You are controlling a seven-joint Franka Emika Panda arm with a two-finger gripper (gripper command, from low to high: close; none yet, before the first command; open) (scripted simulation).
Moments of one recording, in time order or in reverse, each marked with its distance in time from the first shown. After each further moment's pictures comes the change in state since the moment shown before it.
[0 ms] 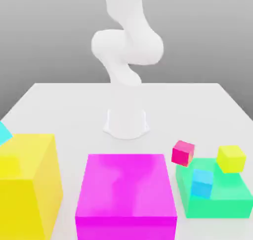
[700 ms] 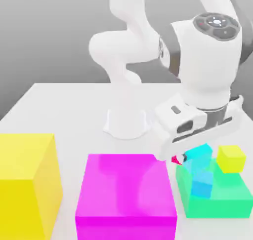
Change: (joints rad) arm 0.597 -0.184 0.351 -0.360 -0.488 0.431 -0.024
